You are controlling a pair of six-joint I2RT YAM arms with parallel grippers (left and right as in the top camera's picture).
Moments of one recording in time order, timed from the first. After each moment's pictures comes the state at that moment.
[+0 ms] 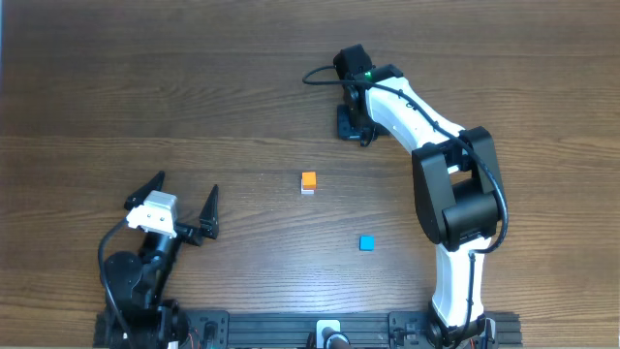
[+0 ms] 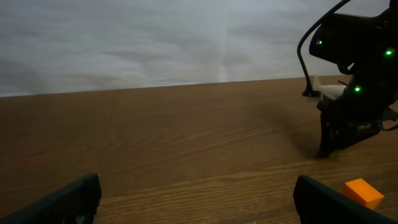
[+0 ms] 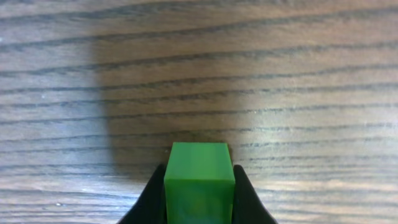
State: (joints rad) left arm 0.03 0.01 0.04 -0.11 0.29 -0.02; right arm 0.36 2.15 1.56 -0.86 0.07 0.33
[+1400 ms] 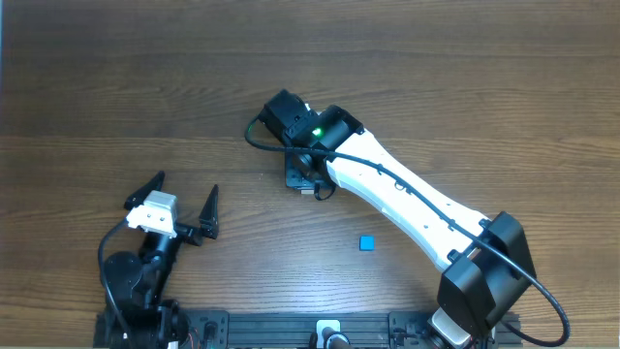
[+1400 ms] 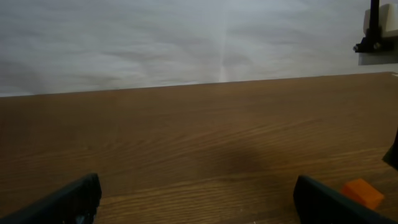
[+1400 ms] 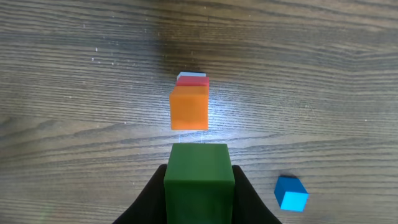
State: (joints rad) left arm 0.03 0.01 0.04 -0.11 0.29 -0.02; right arm 0.76 1.78 1.51 -1.16 0.06 0.72
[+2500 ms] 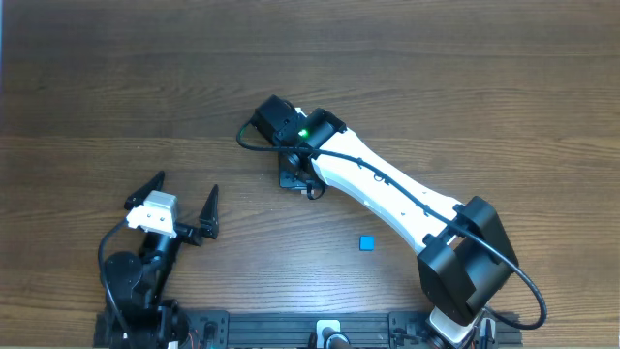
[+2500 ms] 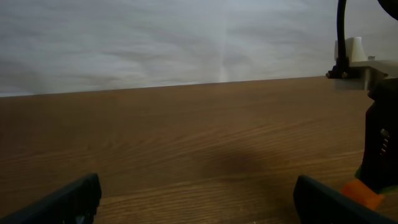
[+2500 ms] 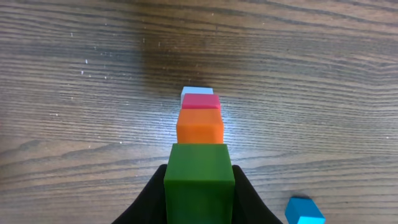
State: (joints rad) left arm 0.03 0.01 0.04 -0.11 0.29 -0.02; right arm 0.77 1.86 1.50 -1.09 0.08 0.73
